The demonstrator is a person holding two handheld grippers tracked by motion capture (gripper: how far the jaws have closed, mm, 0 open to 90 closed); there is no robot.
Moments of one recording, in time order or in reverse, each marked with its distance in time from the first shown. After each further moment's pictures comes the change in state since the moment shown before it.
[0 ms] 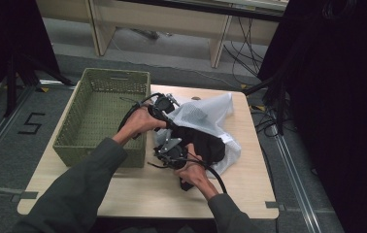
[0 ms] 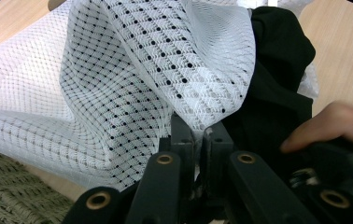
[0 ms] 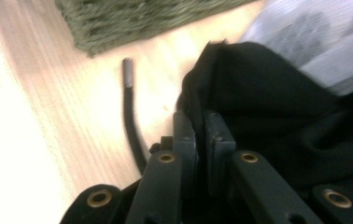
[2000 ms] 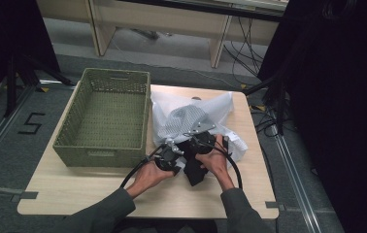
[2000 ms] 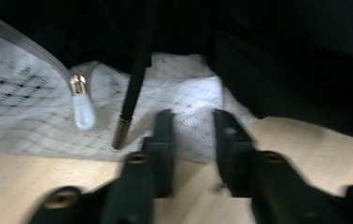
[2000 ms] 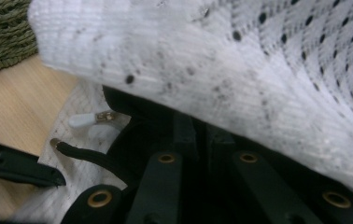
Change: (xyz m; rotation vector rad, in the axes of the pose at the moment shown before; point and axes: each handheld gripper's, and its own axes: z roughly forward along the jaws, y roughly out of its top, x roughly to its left) left arm -0.084 -0.096 0.095 -0.005 0.098 -0.114; right arm -0.068 -0.036 -0.032 -0.106 -0.123 0.261
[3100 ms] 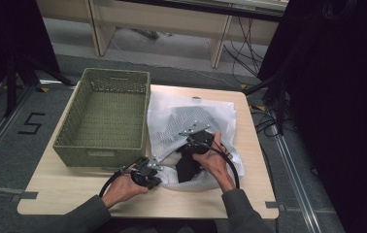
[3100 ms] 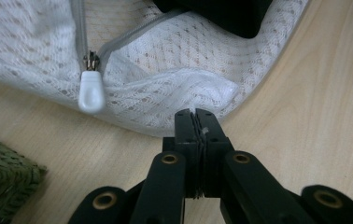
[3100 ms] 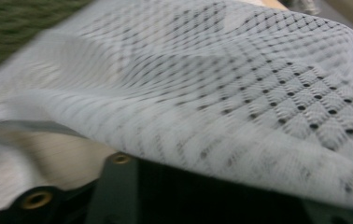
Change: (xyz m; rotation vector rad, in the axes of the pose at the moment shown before) left arm 0.007 -0.060 -0.048 0.045 -0.125 0.106; right arm 0.017 0.017 -0.026 0.020 -0.063 -0.060
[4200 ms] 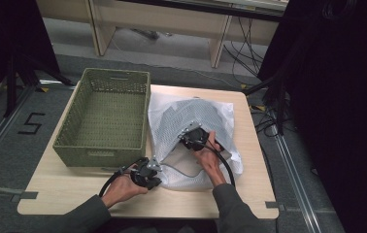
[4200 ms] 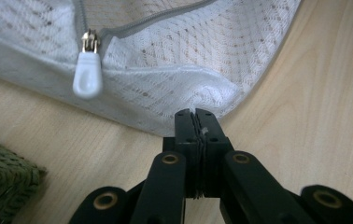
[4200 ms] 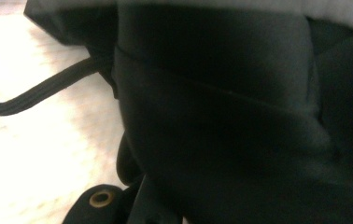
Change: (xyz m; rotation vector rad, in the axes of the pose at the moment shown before) left arm 0.000 -0.001 -0.001 0.002 -0.002 0.037; right arm -0.018 -0.011 0.065 0.121 -0.112 -0.038
